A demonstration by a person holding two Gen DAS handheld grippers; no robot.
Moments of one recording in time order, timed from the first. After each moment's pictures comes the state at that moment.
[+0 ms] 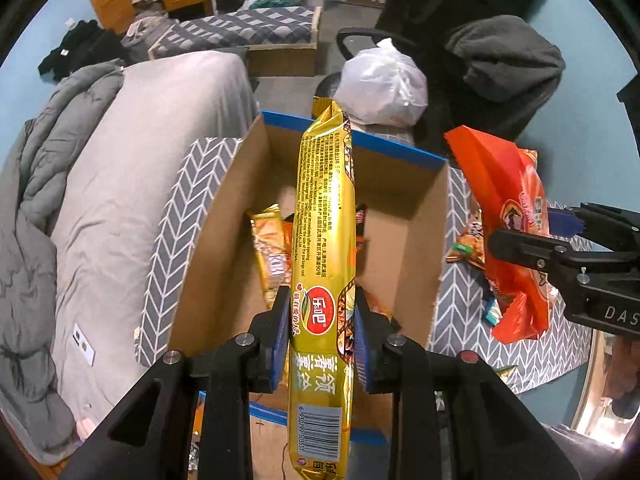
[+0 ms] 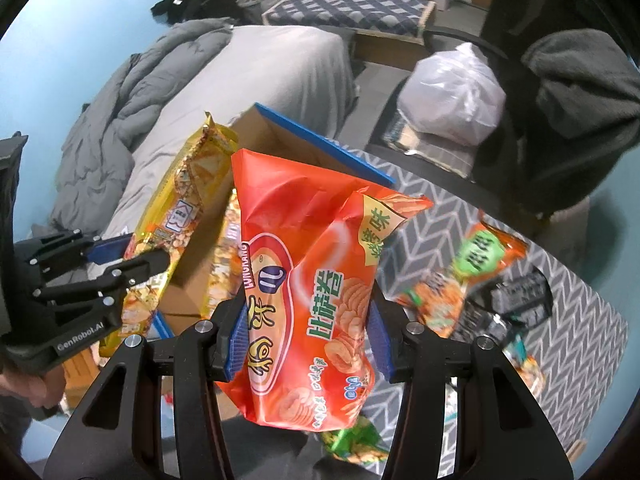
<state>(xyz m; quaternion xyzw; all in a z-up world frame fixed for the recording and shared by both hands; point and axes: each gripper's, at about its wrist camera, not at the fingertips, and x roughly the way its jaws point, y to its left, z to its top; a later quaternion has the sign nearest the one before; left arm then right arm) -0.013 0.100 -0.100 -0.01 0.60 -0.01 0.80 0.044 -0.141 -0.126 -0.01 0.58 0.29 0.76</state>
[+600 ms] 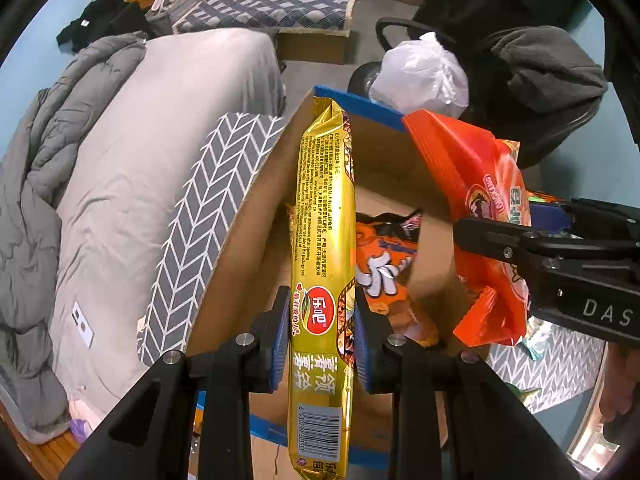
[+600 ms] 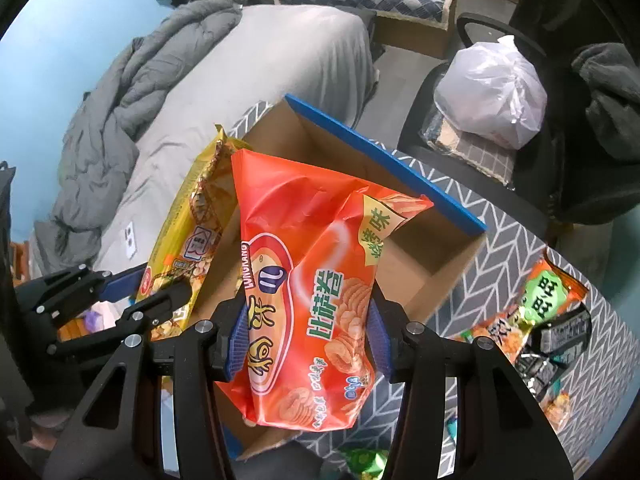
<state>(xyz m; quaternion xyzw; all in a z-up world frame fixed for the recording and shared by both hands) 0.008 0.137 -0.141 -0.03 0.62 0.04 0.79 0.076 -0.062 -0.160 -0.02 0.61 0.30 0.73</state>
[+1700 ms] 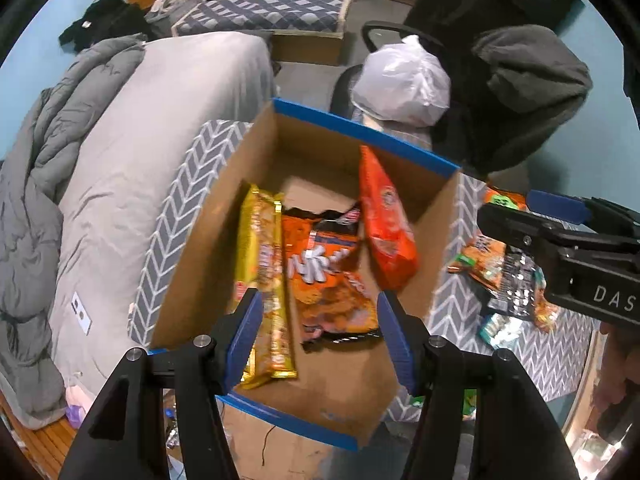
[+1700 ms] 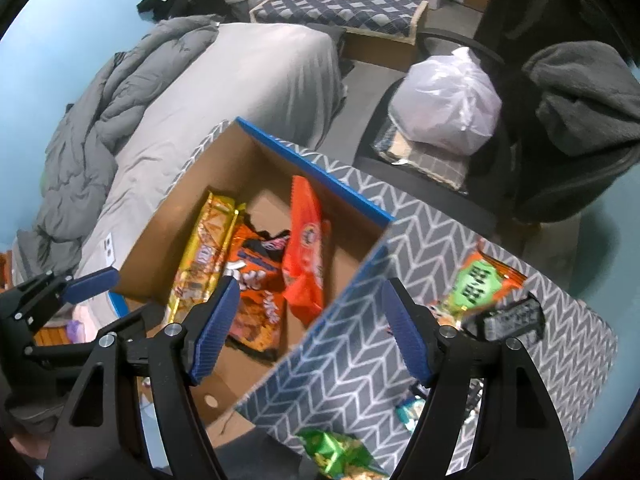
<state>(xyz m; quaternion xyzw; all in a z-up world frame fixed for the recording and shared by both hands) -0.002 0.081 -0.102 -0.03 0.62 0.03 0.79 0.074 -0.127 -0.127 -0.03 0.58 0.26 0.77</state>
